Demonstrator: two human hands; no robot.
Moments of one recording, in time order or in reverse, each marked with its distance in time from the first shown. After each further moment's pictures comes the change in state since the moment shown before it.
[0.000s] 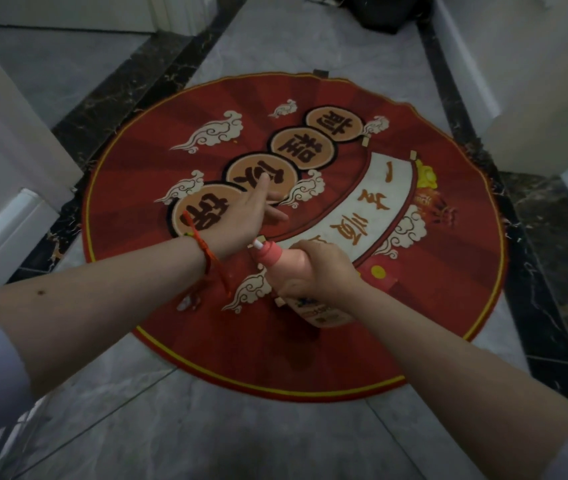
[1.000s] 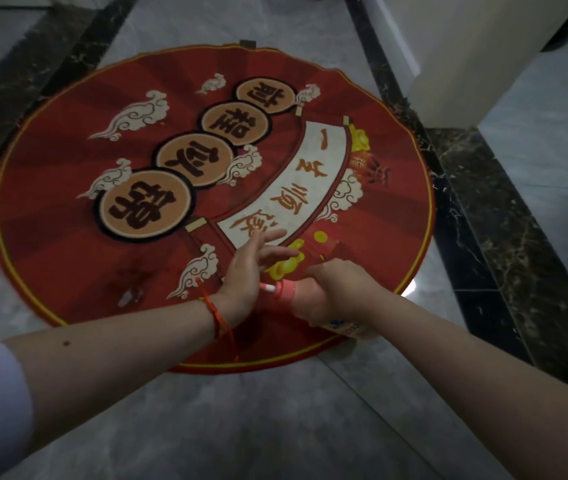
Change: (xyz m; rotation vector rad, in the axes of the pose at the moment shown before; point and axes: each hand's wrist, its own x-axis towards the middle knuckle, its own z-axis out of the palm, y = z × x) left_hand -0.060 -0.037 0.122 -0.477 -0.117 -0.070; right_hand -0.093 0.055 -0.029 -0.373 -0.277 0.178
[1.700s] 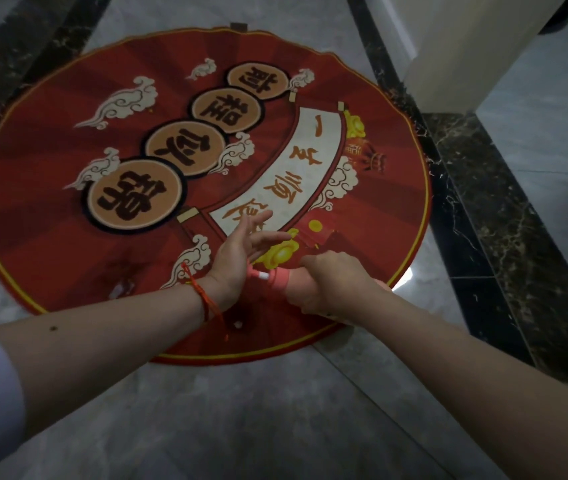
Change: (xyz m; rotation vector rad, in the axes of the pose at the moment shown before) left_hand 0.011 -0.004 -0.007 -0.077 -0.067 -0.030; right_hand -0.005 -0.004 0.008 -0.029 0.058 0.052
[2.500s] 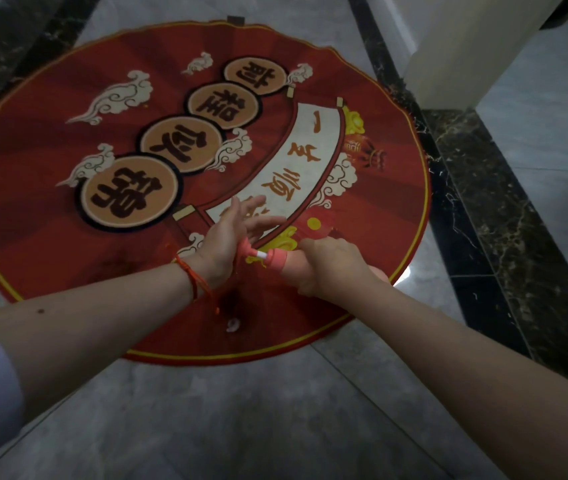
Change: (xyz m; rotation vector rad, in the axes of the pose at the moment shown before) left_hand 0.029 0.004 -0.016 0.018 -0.074 -0.023; right_hand 0.012 -0.001 -0.007 0.005 0.052 0.071
